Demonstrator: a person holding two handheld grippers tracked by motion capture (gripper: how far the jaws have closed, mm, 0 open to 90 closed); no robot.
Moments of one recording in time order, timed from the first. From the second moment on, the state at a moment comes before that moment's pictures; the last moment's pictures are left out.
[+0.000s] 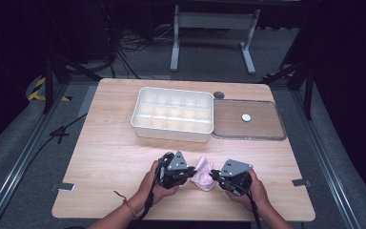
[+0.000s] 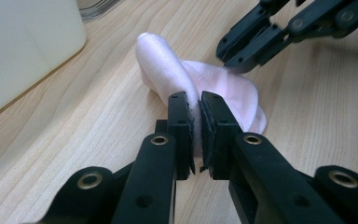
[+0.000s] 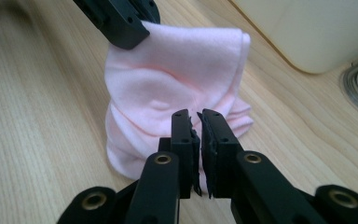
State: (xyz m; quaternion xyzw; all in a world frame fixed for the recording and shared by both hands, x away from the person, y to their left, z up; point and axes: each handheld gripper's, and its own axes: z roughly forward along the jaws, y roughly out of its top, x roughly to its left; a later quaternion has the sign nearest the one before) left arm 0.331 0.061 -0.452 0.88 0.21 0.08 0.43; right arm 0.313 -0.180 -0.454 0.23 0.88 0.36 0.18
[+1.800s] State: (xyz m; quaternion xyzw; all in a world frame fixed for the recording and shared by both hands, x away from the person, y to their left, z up) left arm 0.324 0.050 -0.449 0.88 0.19 0.08 0.43; right arm 0.320 -0.156 -0.467 0.23 0.89 0.36 0.17
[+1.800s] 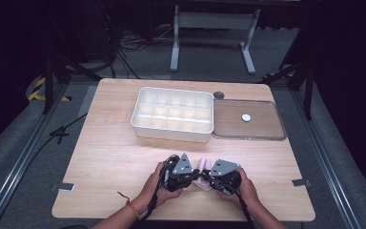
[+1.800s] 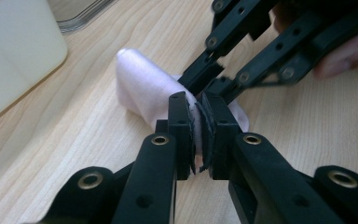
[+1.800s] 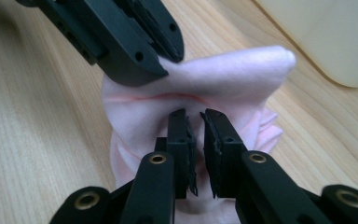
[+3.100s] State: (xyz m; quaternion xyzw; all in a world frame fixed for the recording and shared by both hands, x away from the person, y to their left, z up) left arm 0.320 0.026 -0.445 0.90 0.14 0.07 0.40; right arm 0.325 -0.185 -0.470 0.27 0.88 0.36 0.15
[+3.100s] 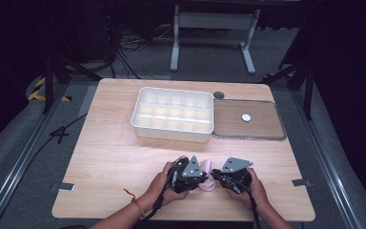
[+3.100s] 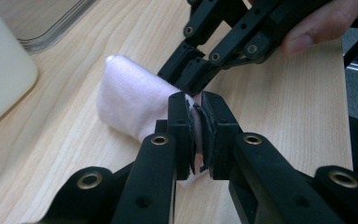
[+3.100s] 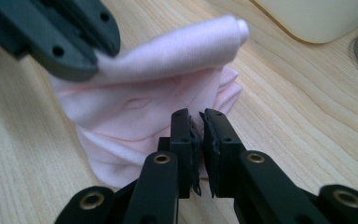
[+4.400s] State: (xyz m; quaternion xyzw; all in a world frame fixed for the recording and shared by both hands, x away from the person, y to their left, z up) left arm 0.311 0.020 -0.454 0.91 0.12 0.04 0.40; right arm 0.330 -0.186 -0.469 0.27 0.88 0.36 0.15
